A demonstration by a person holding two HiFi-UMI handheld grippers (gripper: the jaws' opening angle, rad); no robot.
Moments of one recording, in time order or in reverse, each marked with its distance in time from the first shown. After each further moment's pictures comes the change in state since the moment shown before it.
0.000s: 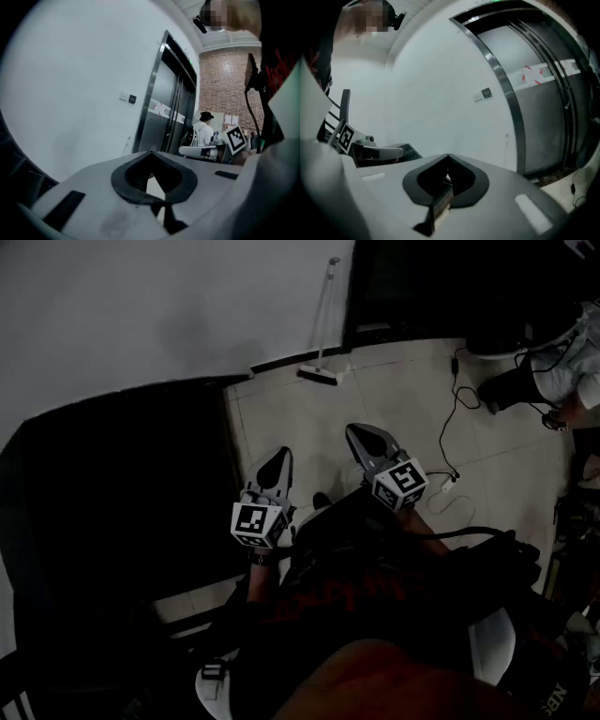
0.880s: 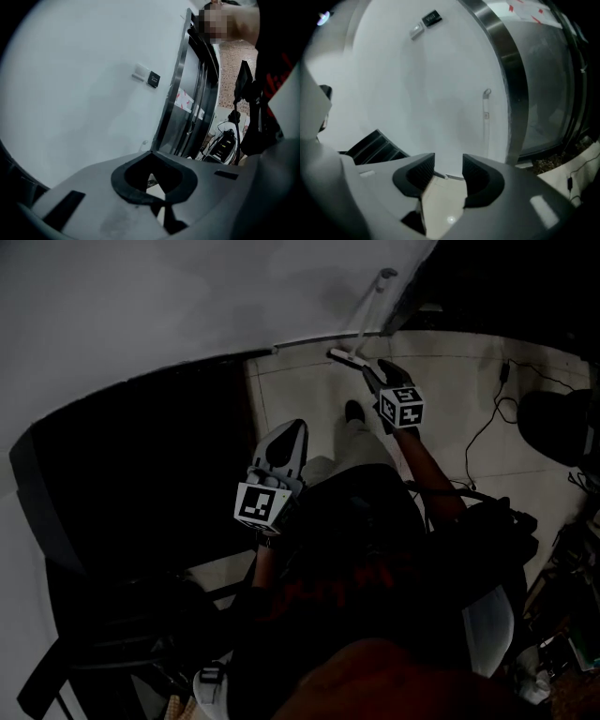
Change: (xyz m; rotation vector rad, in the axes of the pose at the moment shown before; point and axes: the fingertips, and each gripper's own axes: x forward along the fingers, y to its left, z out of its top) left arm 0.351 0.165 0.095 -0.083 0.126 0.109; right arm 0.346 -0.412 -0.063 0.168 0.386 -0.115
